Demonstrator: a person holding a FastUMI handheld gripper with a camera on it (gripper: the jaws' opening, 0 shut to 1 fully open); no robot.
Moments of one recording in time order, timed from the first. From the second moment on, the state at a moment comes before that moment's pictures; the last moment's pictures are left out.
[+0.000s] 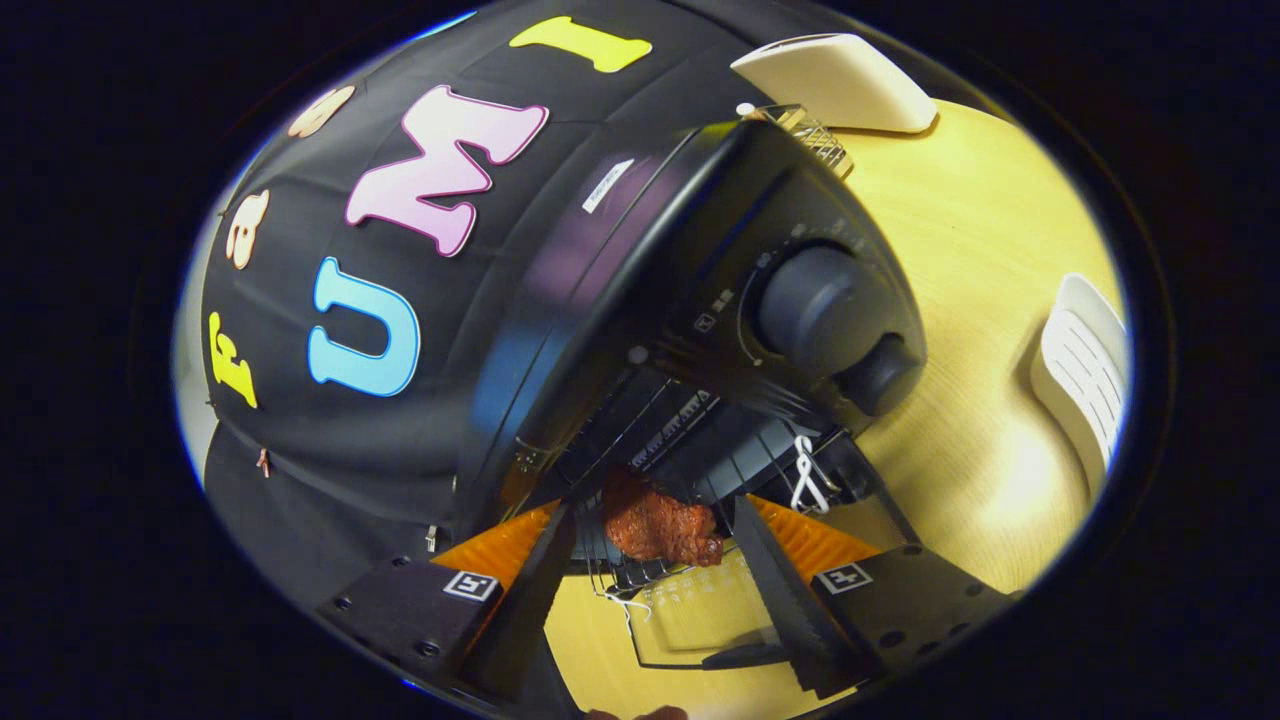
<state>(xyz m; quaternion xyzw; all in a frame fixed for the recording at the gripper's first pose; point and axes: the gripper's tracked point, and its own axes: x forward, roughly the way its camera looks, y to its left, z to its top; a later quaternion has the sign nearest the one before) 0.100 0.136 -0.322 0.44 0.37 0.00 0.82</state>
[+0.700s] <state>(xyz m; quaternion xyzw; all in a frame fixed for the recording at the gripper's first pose) 0.011 0.098 -0.251 0.26 0.17 -0.04 0.95</state>
